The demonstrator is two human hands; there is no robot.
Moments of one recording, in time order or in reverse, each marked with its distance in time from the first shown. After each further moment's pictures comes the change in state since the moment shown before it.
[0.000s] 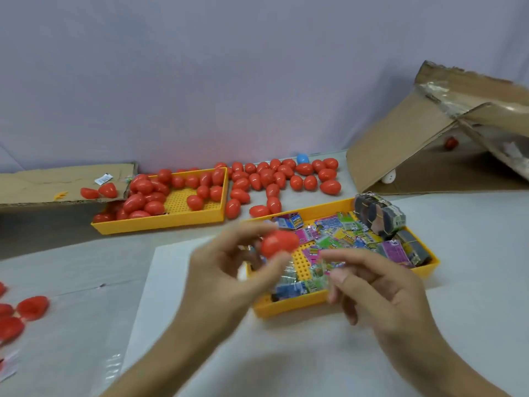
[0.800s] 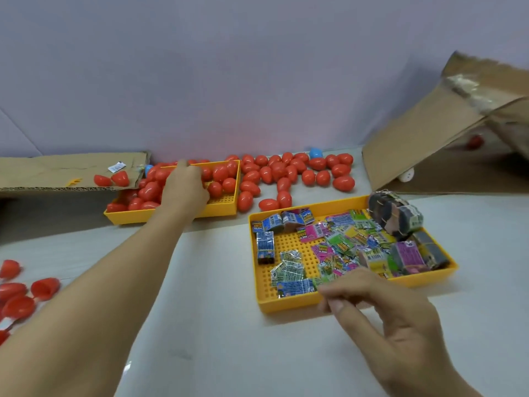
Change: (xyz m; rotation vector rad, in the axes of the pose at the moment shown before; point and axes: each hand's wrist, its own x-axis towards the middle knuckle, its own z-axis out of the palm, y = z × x) left_hand 0.146 -0.101 -0.087 1.290 0.067 -0.246; right_hand -0.009 0.011 0.005 -0.289 -0.038 -0.347
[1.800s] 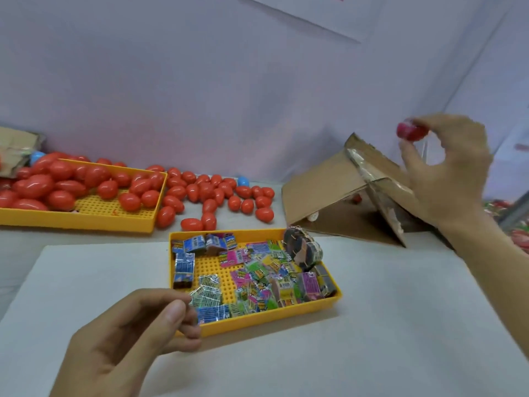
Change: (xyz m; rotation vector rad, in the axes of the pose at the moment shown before) left_hand -0.221 0.067 -0.045 -1.637 -0.052 -0.139; right_hand 0.179 -0.034 -0.178 -1.154 0.377 -0.316
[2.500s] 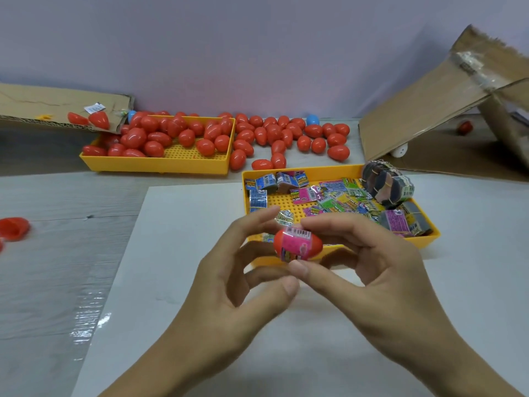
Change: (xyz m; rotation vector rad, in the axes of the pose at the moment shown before) left_hand -0.014 0.000 -0.002 0.139 -0.379 0.033; right_hand -0.174 -0.177 -0.014 1.238 -0.669 0.461
